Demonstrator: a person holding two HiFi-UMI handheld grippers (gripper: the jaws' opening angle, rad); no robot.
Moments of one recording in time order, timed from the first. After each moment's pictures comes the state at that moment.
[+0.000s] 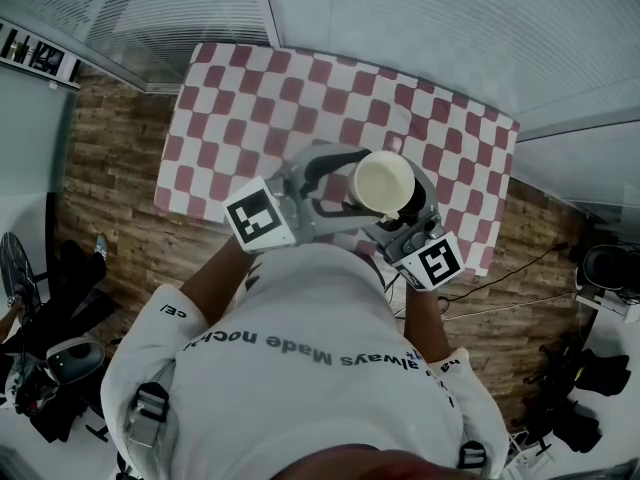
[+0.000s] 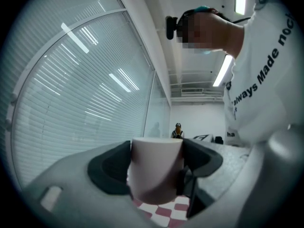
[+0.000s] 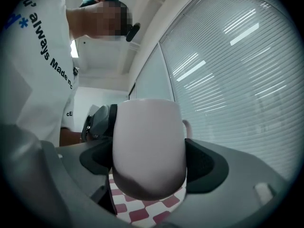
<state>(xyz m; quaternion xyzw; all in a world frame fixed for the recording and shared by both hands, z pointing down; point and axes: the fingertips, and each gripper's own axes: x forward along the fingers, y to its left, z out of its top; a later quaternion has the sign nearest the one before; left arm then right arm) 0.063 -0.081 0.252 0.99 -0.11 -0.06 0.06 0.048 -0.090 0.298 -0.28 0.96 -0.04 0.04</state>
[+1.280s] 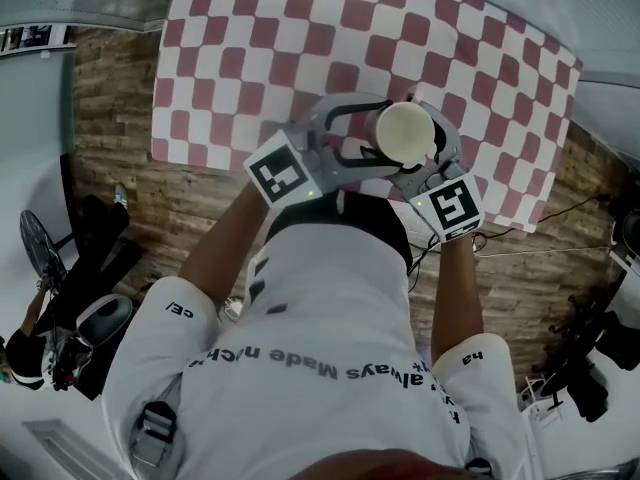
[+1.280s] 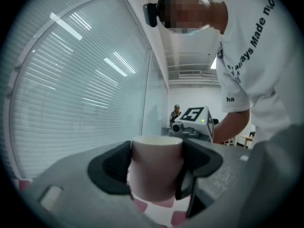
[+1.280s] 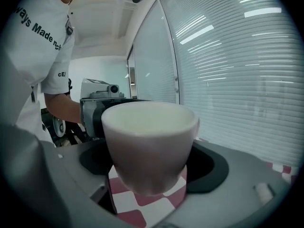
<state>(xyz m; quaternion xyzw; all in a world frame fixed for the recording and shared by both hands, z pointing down) 0.073 -0.098 0.437 0.99 -0.09 0.02 0.04 0.041 -0.114 0.496 -0.27 0.94 -0.10 -0.16</state>
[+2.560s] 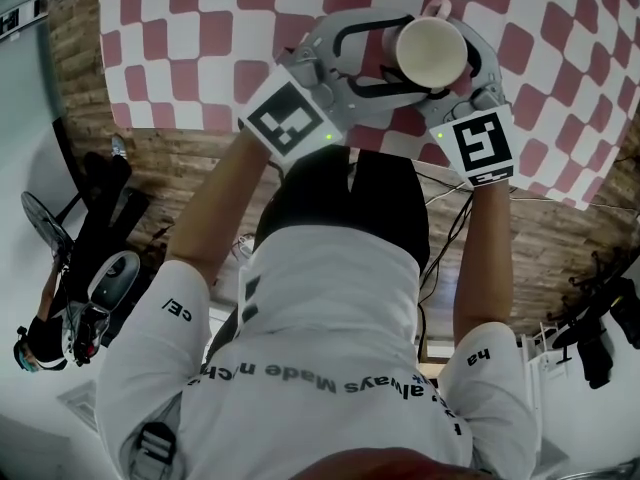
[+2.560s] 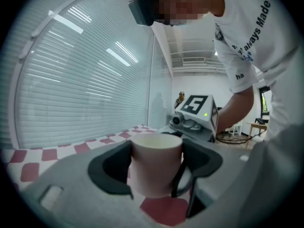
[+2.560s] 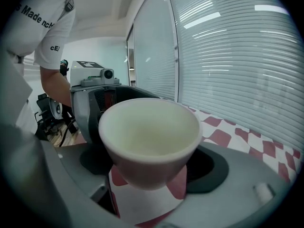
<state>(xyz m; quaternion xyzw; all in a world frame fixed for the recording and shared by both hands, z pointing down) 0.074 -0.122 0.626 0.99 -0.12 0.09 0.03 0.044 -0.135 0.691 -0.26 0.92 -0.11 -0.26</state>
